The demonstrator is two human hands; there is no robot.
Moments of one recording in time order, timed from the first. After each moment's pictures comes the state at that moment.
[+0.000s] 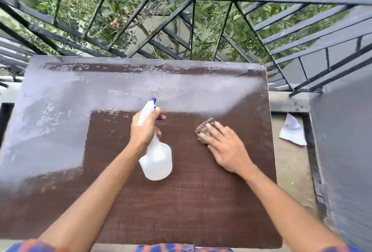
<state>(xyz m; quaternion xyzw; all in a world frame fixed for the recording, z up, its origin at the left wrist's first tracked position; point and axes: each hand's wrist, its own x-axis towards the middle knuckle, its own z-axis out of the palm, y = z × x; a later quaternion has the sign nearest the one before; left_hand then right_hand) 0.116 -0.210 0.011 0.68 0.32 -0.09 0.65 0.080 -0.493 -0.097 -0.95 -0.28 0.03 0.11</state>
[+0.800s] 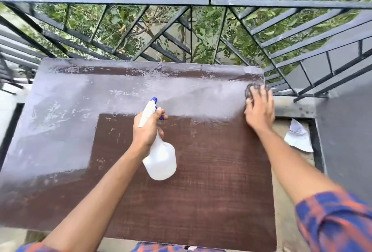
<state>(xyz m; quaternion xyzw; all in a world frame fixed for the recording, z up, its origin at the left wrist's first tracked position) 0.105 -0.240 0.024 0.67 0.32 -0.05 0.66 0.204 -0.578 -0.091 -0.98 0.11 0.04 0.18</state>
